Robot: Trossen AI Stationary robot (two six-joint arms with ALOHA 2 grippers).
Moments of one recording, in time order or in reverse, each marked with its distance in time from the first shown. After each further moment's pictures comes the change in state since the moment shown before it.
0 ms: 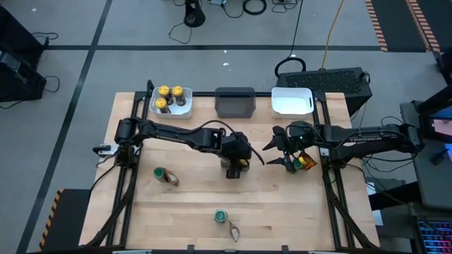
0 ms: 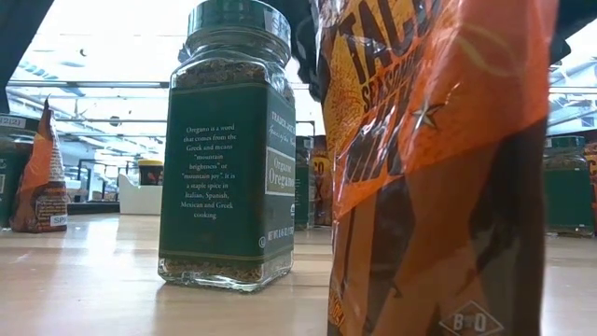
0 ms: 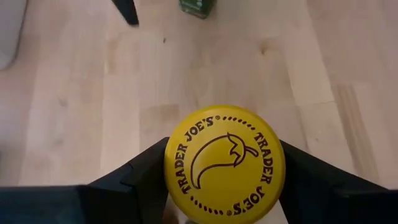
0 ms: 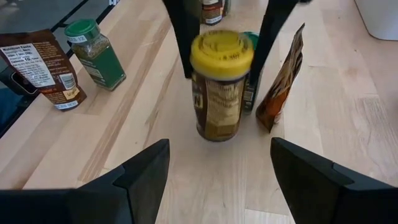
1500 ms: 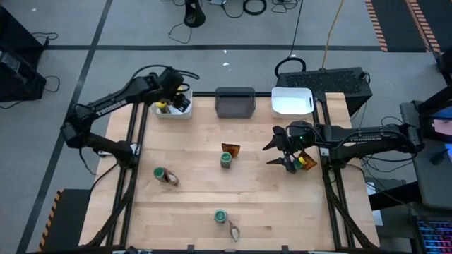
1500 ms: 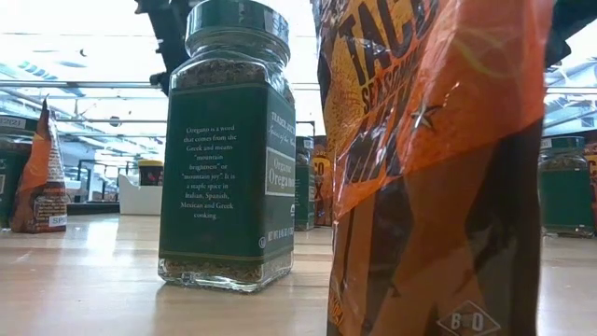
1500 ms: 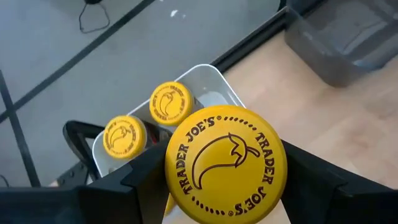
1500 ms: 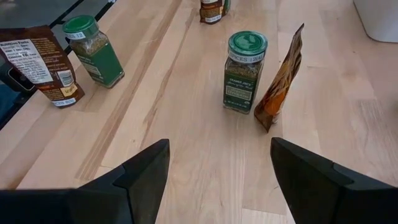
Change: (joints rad) left arm 0.689 -0.613 -0.389 -0.356 -0.349 -0.245; right arm -0.001 0.000 0.000 -0.003 0.004 -0.018
